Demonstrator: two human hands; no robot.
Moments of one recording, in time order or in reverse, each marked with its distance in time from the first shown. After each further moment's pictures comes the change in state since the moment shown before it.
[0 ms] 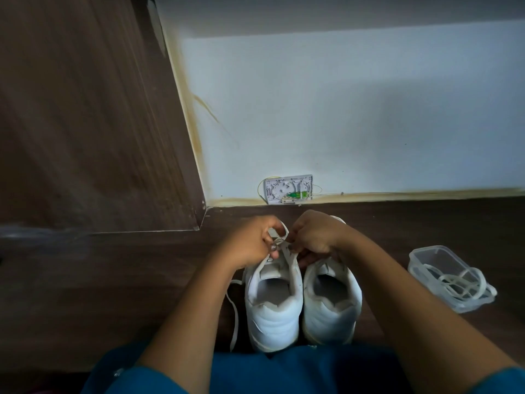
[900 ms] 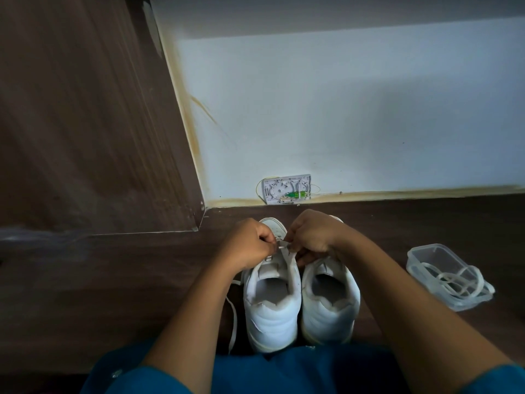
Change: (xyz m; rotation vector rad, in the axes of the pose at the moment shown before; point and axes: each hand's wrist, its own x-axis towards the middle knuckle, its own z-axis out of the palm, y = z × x) left_hand 0.005 -0.008 0.007 0.001 0.104 0.003; right_hand -0.003 0.000 -0.002 0.000 -0.008 -0.002
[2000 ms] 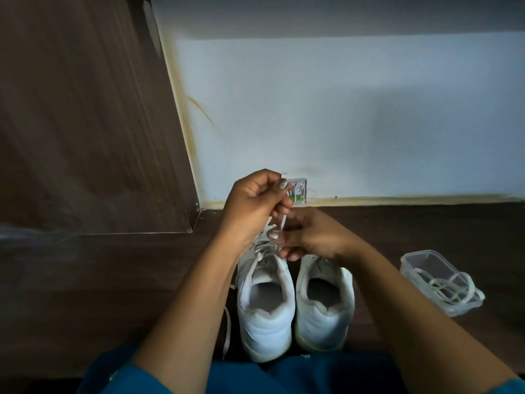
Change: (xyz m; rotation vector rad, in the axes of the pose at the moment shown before) left_hand -0.001 0.052 -0.021 -0.786 0.224 0.284; right_hand -0.015 0.005 -0.006 0.159 -0.046 -0.384
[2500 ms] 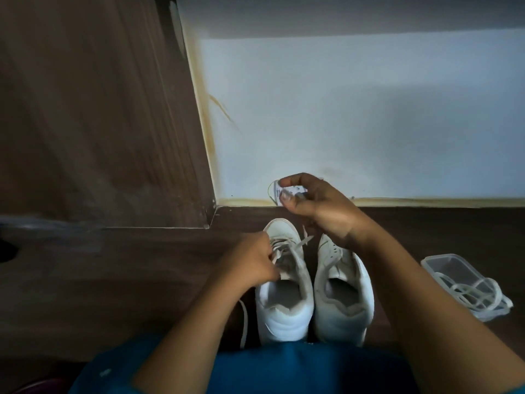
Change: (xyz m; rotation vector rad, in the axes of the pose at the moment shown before) left_hand -0.039 -0.036 -0.032 1.112 -0.242 -0.362; right_hand 0.014 -0.029 0.010 0.099 0.143 -0.164
